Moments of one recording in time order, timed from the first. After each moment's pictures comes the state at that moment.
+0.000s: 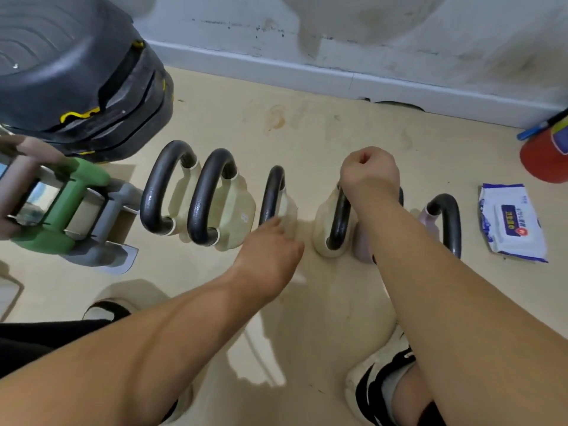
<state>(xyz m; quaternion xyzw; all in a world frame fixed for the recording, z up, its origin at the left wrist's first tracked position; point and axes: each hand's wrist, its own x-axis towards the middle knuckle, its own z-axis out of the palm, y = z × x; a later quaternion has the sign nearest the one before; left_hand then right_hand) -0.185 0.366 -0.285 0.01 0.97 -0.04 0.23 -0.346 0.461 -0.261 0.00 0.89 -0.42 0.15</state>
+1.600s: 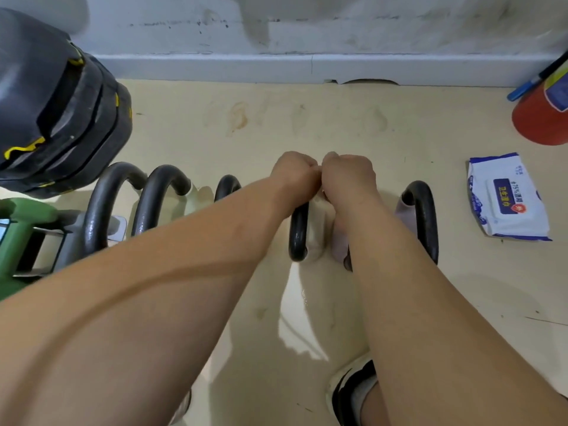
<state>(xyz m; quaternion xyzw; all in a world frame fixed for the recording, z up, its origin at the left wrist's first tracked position) -0.365 0.395 -0.303 -0.33 0.79 0.51 0.10 -0.386 0.491 -0.281 0.16 0.76 -0.55 0.31</state>
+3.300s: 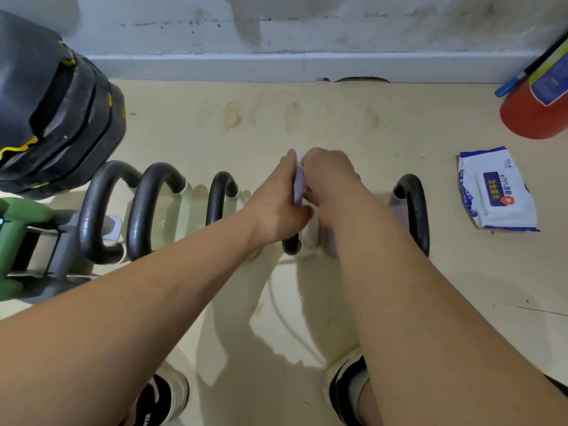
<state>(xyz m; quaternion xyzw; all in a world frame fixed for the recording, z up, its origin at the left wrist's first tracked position) -0.300 0.398 -0.294 -0.18 0.89 0.40 0.14 -0.385 0.471 -0.260 0.06 0.84 -0.37 0.39</state>
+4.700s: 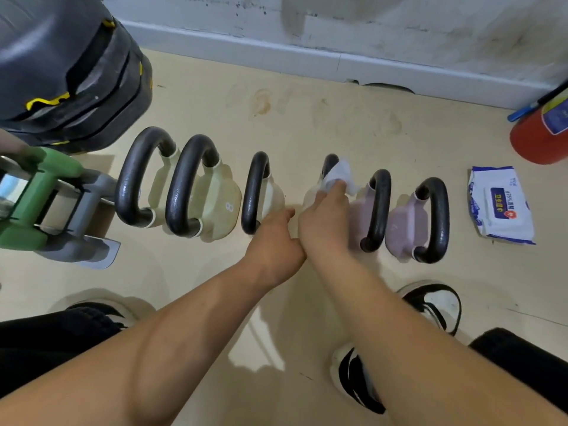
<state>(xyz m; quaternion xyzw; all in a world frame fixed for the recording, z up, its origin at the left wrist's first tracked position) -0.190 0.397 -0.308 -0.32 0.81 0.48 0.12 -0.272 0.464 -0.321 0.00 0.91 -0.39 0.14</state>
